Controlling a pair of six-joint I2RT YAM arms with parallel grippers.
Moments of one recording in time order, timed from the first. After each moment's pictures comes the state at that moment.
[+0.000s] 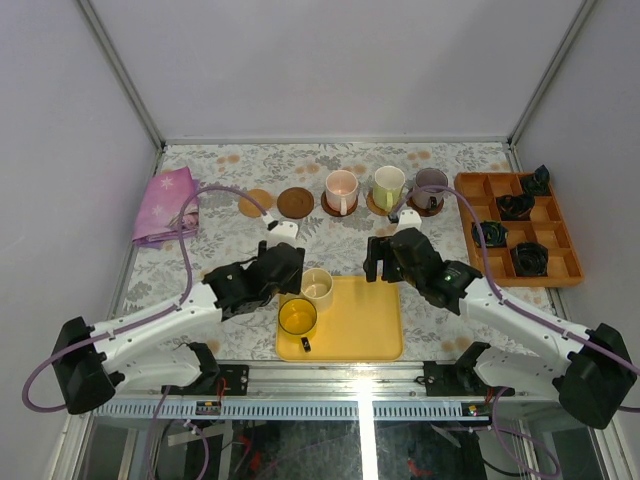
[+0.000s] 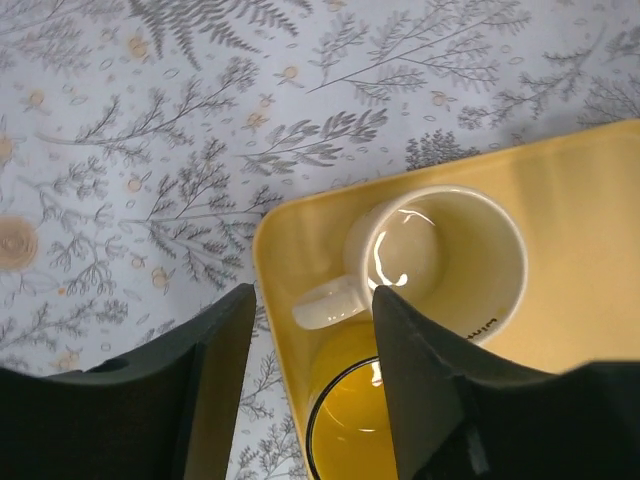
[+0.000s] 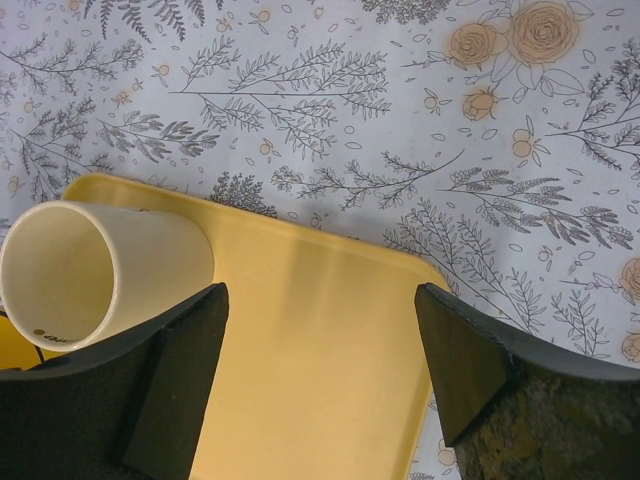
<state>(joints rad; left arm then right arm) -0.95 1.11 0.82 -0.53 -0.46 -0.54 0.77 1.08 0.71 -0.32 0.24 0.50</state>
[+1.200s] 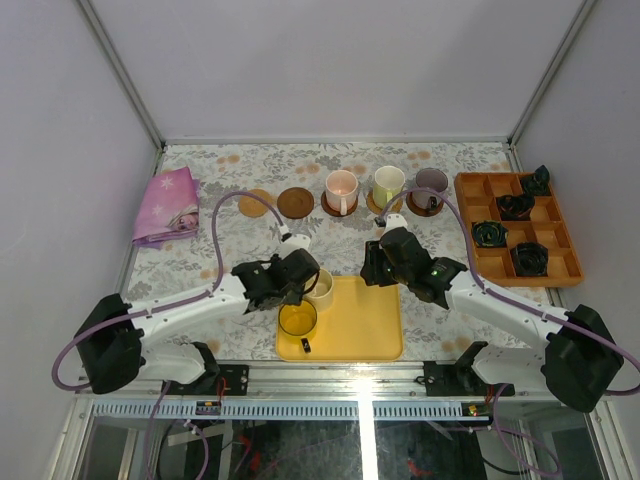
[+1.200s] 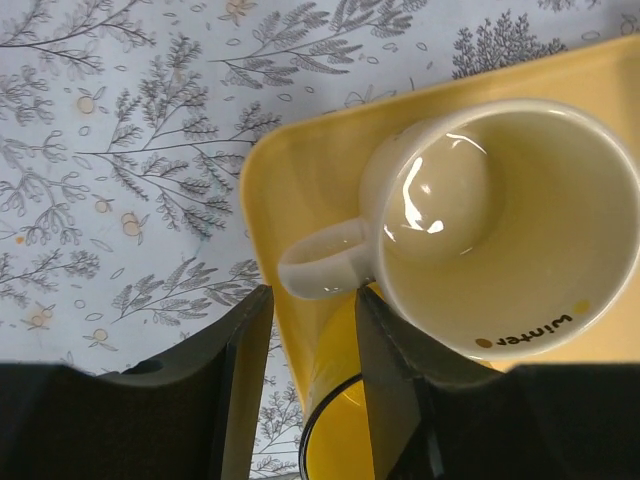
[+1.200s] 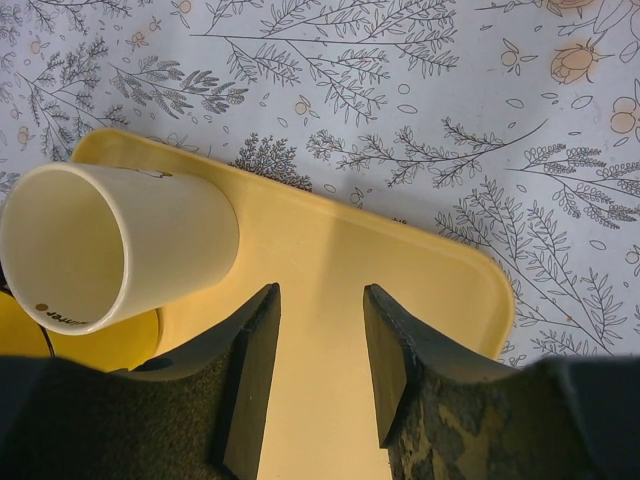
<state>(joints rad) -0.96 1.27 0.83 -0.64 -0.42 -0.62 0.77 1.20 0.71 -0.27 0.11 0.52</state>
